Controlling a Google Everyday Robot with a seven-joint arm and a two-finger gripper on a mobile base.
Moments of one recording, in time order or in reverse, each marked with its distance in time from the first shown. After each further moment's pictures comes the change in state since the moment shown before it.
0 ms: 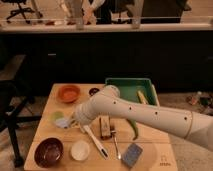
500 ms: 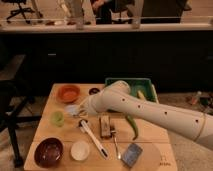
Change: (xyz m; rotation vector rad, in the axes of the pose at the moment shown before) arm 0.051 -0.018 -0.040 0.112 0.105 0.111
